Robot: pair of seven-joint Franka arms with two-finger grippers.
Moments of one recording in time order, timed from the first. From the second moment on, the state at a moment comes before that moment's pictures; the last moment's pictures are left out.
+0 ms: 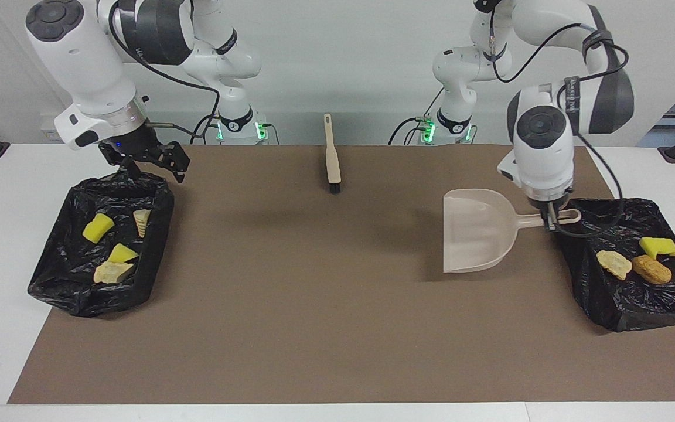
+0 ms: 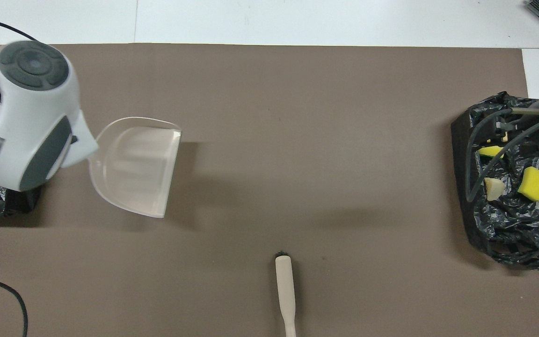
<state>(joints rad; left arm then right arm) 0.02 0.24 -0.31 -1.70 0.50 1.76 1.35 -0.01 0.12 0.02 -1.47 -0.02 1.47 0.11</state>
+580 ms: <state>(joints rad) -0.07 0.27 -0.31 -1.84 0.29 2.02 1.05 -0.01 -0.04 0.03 -1.64 -0.02 1.48 0.11</state>
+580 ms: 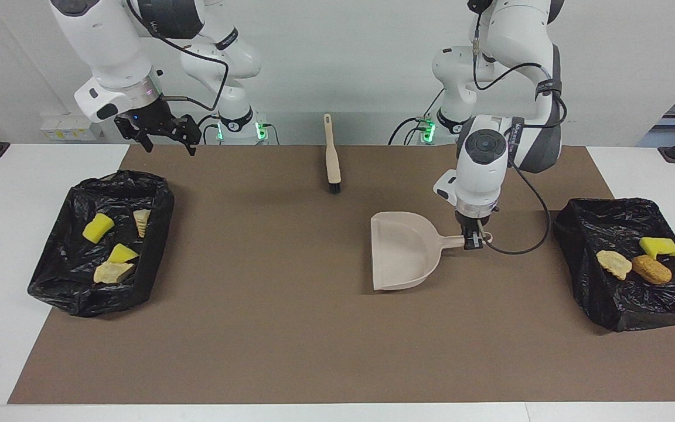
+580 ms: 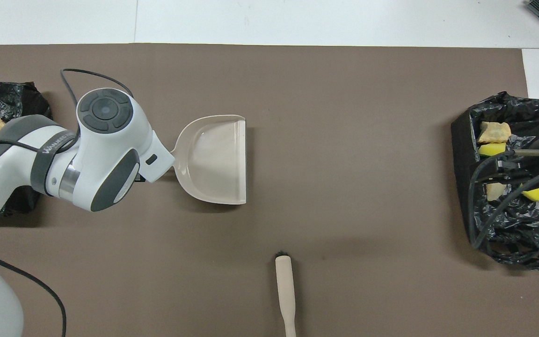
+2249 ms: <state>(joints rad) -0.50 0.31 -0.29 -1.83 -0.04 2.05 -0.63 -0.01 -0.04 0.03 -1.65 -0.02 1.50 0.11</state>
